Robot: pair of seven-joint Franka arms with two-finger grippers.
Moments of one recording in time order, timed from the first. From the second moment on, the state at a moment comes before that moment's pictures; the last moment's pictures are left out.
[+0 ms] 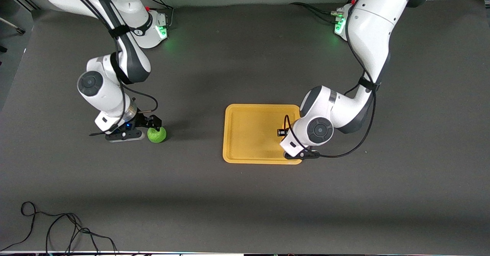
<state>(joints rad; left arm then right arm) -0.38 0.71 -0.15 -1.52 -0.13 2.03 -0.47 0.25 0.24 -0.04 -2.22 0.00 2.55 0.14</state>
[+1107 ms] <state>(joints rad) -0.21 0.25 -0.10 -1.52 0.03 1.59 -0.30 0.25 0.37 -0.05 -2.21 0.00 2.64 0.14</state>
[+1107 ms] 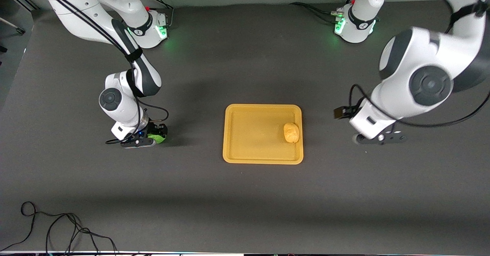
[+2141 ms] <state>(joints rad) 0.01 -0.18 -0.05 -2.03 0.06 1.85 0.12 0.56 0.30 -0.03 -1.45 0.01 1.75 0.57</state>
